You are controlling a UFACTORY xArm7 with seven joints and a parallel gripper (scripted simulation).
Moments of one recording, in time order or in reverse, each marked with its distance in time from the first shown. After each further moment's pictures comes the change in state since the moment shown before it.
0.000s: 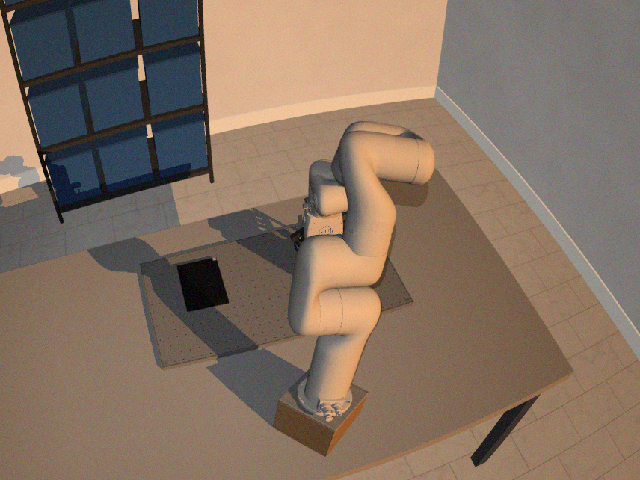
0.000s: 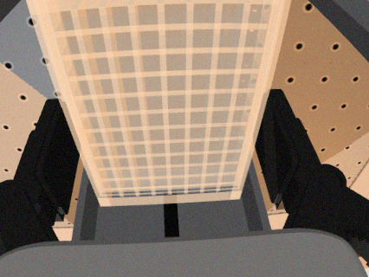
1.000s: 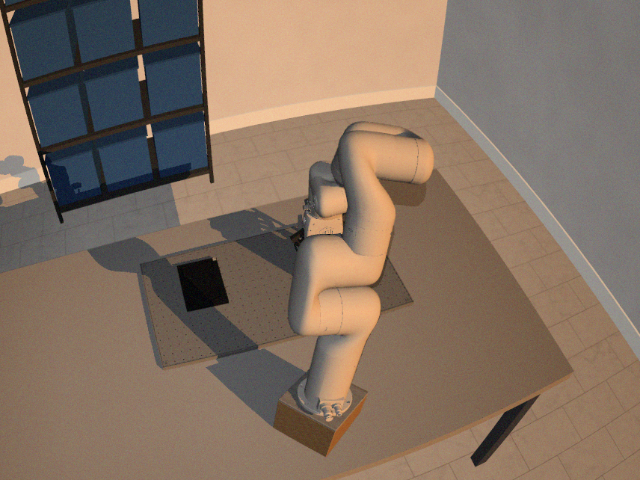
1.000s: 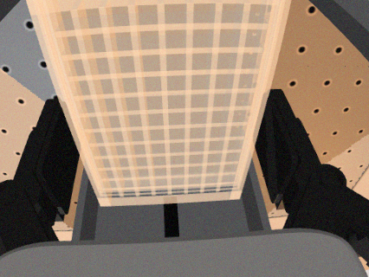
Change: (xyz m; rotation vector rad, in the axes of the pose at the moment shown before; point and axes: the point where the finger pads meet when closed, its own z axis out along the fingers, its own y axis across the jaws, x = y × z) arm 0.000 0.000 0.004 0.000 0.000 0.000
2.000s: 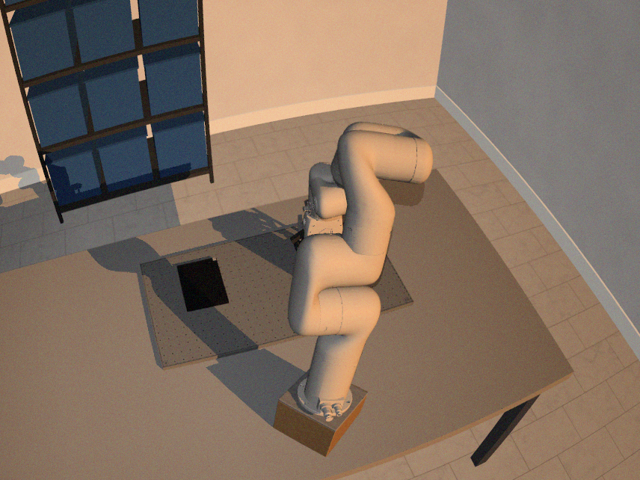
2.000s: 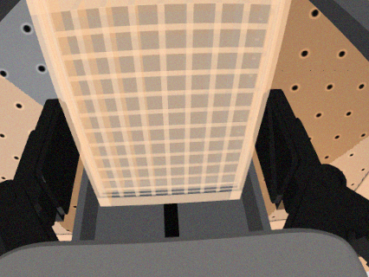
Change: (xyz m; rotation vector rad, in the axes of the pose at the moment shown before) arm 0.000 0.000 0.004 0.000 0.000 0.000
